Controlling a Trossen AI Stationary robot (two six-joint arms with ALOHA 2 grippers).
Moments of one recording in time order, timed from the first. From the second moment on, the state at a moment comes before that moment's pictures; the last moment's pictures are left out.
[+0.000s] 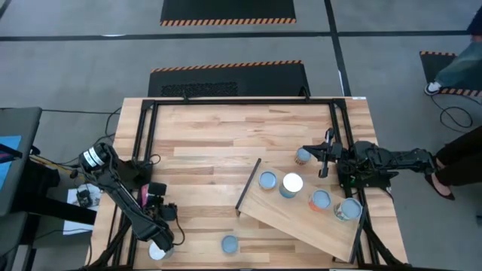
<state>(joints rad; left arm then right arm) -0.94 1.73 1.01 -1.36 -0.06 -0.80 0.03 0.00 0.06 0.00 0.29 -0.16</state>
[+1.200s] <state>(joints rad) -0.54 1.26 1.29 -0.71 -0.19 -0.68 0.03 0.00 0.06 0.01 0.29 -0.16</state>
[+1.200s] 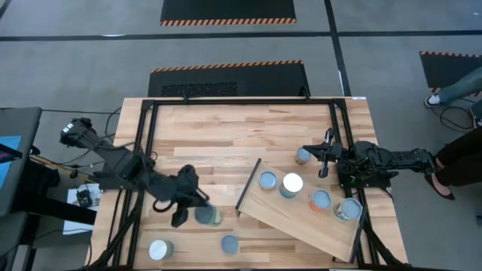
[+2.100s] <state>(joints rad) -0.20 1.87 1.94 -0.79 0.07 -0.33 0.03 0.00 0.06 0.01 0.29 -0.17</state>
